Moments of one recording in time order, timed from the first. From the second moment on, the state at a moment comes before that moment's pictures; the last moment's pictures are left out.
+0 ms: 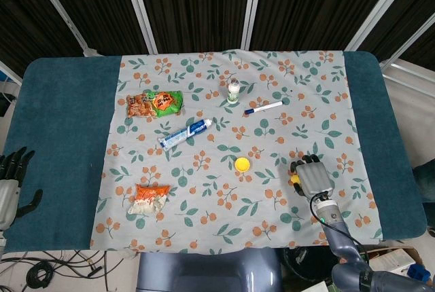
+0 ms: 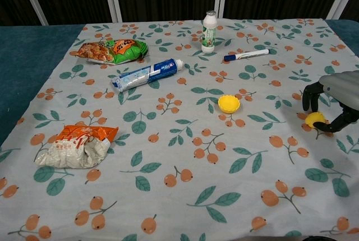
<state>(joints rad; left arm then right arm) -0.09 -1.10 -0.05 -1.69 1.41 1.45 0.13 0.47 -1.55 0.11 -1.41 -1.15 1.10 -0.50</state>
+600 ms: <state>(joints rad) -0.10 -1.10 -0.05 -1.69 1.41 1.45 0.13 0.48 -1.56 0.11 -1.39 -1.14 1.09 -0.50</state>
